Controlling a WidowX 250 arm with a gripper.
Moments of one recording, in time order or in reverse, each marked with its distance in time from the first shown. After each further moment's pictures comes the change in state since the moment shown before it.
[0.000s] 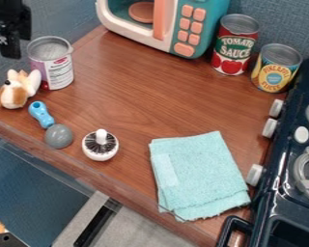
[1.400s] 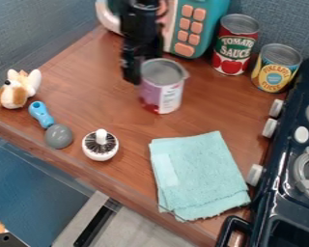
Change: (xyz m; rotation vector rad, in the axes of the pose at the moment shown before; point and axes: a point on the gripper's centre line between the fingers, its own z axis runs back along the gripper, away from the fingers) arm -0.210 0.031 0.032 -0.016 0.166 -0.585
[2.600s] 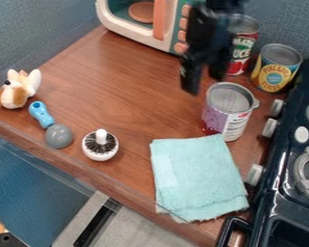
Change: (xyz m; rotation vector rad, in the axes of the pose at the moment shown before) arm -0.072 -0.012 0.028 -0.046 0.041 -0.204
